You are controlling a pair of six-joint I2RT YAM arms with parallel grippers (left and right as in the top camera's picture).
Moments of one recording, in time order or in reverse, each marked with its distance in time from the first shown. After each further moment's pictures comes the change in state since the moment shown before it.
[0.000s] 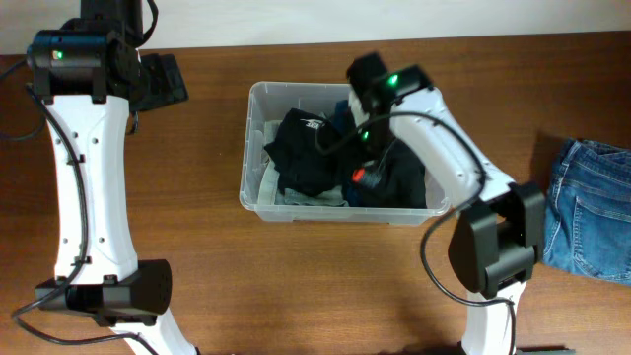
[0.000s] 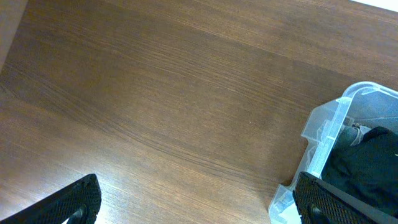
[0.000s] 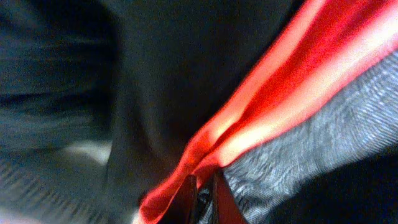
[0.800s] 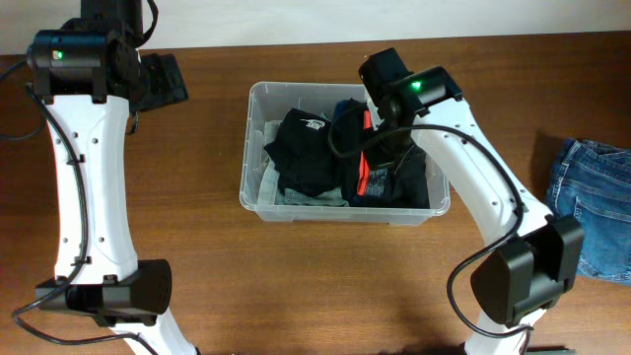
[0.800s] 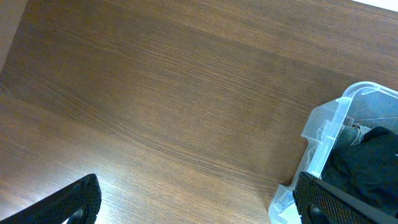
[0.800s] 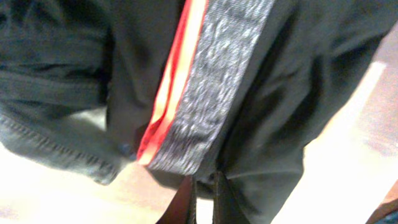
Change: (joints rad) left arm 0.000 0.000 0.000 0.000 0.000 0.000; right arm -0.004 -0.168 0.025 -0.097 0.112 0.010
